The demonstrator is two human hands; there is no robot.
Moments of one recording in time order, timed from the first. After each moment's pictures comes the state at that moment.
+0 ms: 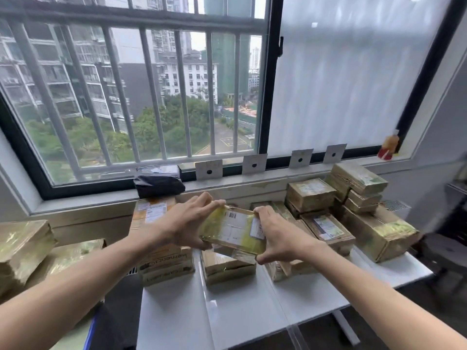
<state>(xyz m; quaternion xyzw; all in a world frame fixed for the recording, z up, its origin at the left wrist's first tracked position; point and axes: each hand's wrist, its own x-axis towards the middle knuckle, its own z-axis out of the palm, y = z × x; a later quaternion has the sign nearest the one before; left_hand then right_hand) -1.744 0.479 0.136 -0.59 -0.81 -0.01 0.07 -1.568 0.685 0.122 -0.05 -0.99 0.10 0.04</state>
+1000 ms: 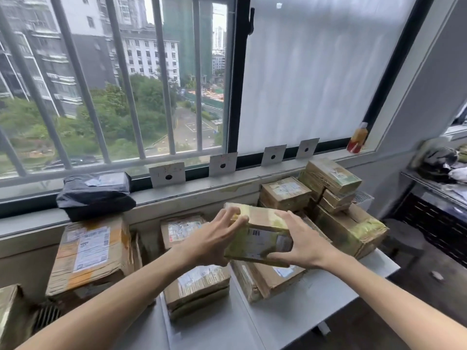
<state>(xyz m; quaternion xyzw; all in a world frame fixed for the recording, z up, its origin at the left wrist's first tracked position) -1.778 0.651 0.072 -0.69 -0.72 -0.10 0.07 -1.583 0.831 0.094 -0.21 -0.95 0.23 0.02</state>
